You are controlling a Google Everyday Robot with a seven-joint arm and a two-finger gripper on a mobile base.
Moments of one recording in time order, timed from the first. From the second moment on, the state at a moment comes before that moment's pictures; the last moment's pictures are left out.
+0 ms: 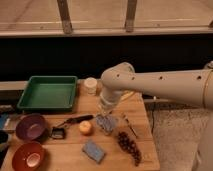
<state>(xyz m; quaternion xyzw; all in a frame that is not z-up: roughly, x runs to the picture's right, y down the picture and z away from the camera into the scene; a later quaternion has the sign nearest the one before) -0.005 0.123 0.709 -0.35 0.05 0.41 0.84</state>
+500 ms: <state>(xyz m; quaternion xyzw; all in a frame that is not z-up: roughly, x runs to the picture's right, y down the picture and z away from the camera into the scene) -0.002 0.151 0.733 -0.39 0.07 0.42 0.82</state>
